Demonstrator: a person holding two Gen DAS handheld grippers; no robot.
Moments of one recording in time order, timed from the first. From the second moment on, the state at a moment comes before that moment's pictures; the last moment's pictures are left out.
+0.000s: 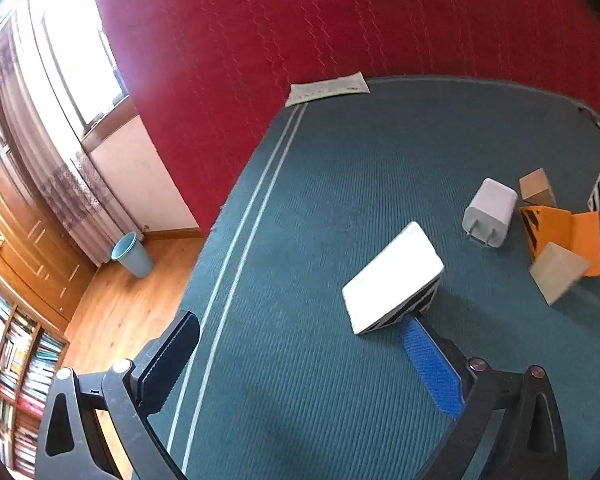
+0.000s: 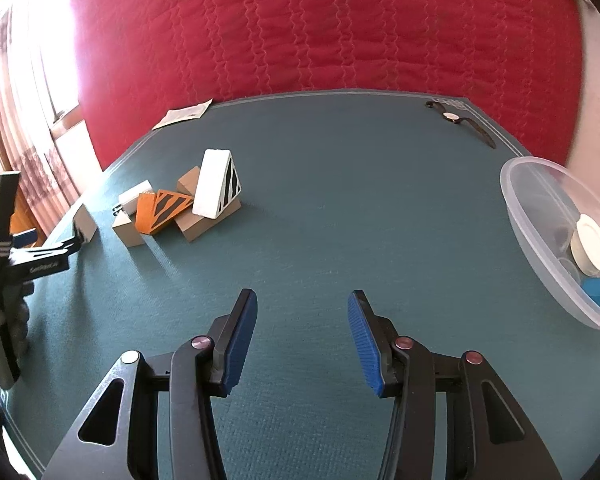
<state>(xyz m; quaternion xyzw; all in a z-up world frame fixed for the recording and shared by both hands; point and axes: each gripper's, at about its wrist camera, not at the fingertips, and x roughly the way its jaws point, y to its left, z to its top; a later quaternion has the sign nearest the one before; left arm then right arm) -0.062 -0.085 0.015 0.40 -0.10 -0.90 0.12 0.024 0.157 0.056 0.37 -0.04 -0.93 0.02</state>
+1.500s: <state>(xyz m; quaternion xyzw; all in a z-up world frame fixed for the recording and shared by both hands) -0.052 -0.046 0.031 0.36 -0.04 -0.93 0.01 -0.069 0.107 0.075 0.38 -0.08 -0.92 0.08</state>
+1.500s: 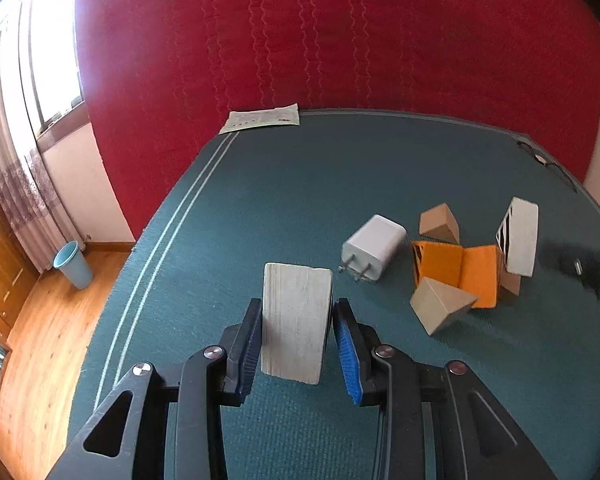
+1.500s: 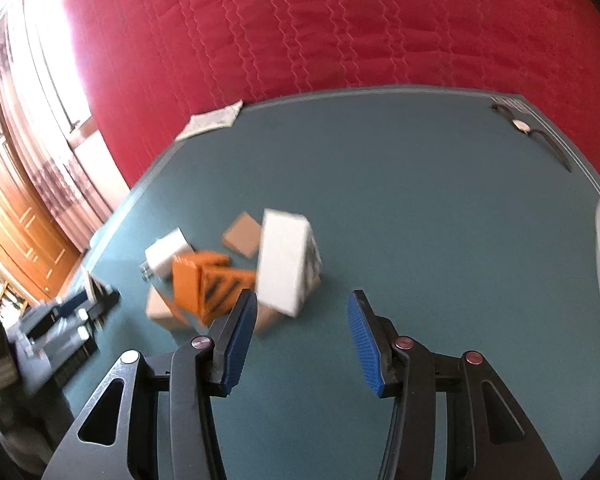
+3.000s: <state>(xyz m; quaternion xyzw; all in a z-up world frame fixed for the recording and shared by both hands) -0.046 -0.043 0.032 0.36 -0.02 -0.93 -0.01 -0.059 0.122 0.067 0.37 -0.10 -0.92 0.05</state>
